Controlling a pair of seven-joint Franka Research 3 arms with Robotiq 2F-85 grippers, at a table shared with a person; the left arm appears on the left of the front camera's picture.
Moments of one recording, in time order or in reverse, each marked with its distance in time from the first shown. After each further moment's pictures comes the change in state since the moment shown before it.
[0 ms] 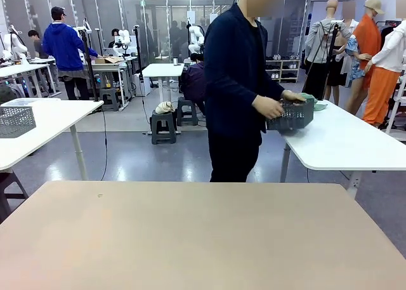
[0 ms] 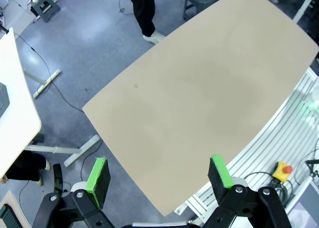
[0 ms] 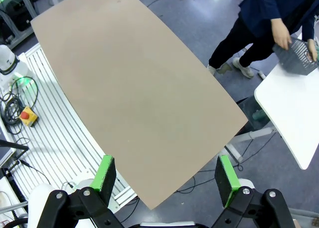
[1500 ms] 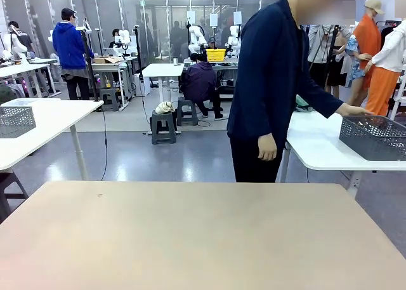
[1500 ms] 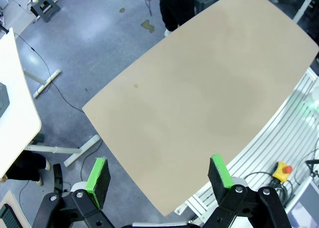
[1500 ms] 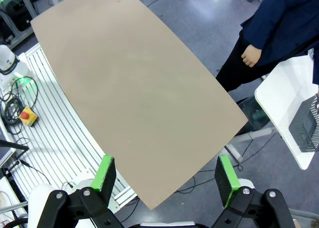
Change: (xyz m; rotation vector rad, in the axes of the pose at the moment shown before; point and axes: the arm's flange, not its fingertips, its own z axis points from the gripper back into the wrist) left arm 0.000 0.000 0.000 0.000 0.000 0.000; right arm 0.000 0.000 0.000 0.000 0.000 0.000
